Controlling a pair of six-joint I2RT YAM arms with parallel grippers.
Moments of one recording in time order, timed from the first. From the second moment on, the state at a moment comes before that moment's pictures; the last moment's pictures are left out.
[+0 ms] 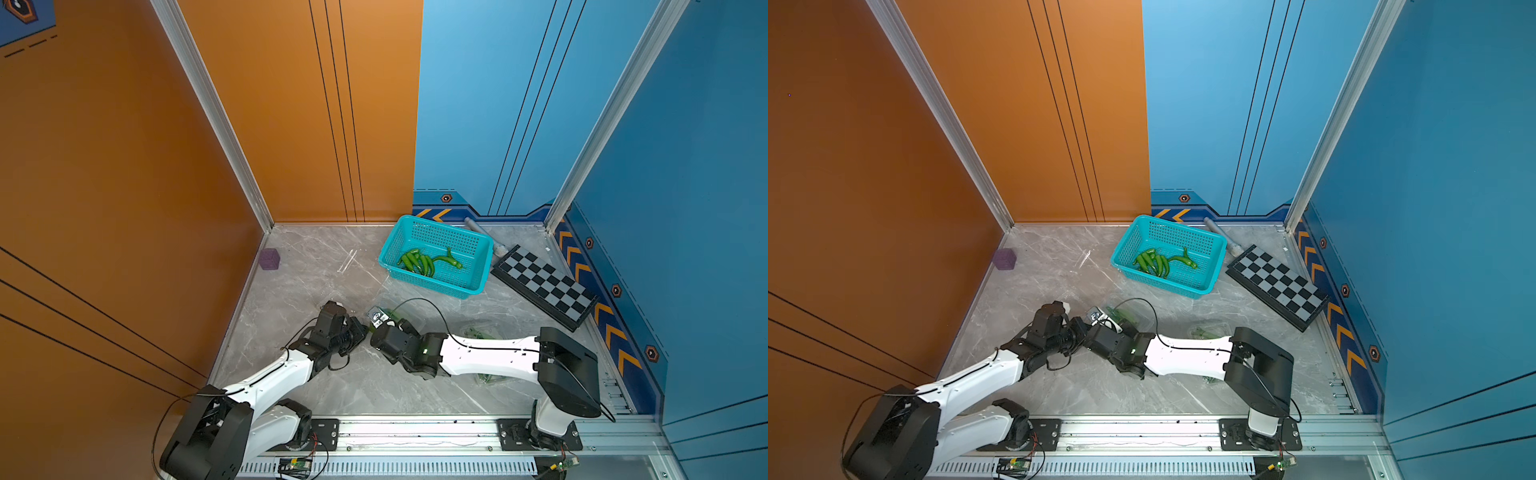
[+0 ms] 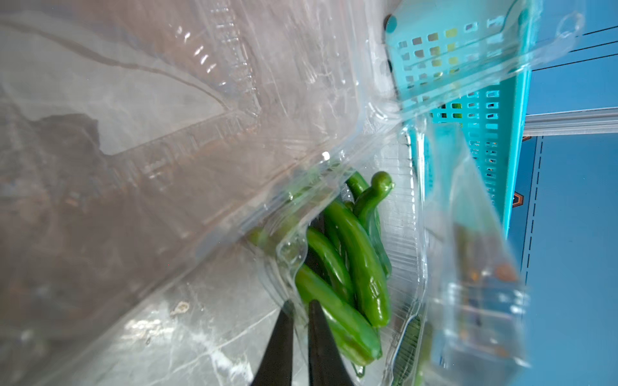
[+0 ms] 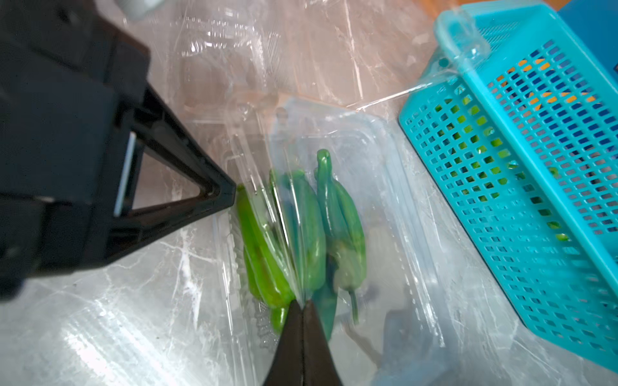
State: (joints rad) left arm -0.40 1.14 0.38 0.01 0.21 -1.09; right arm 1.20 1.72 1.14 -0.29 0.55 0.23
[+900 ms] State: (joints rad) left arm -0.40 1.14 0.38 0.01 0.21 -1.06; right arm 1.02 1.62 1.19 -0.38 0.43 0.21
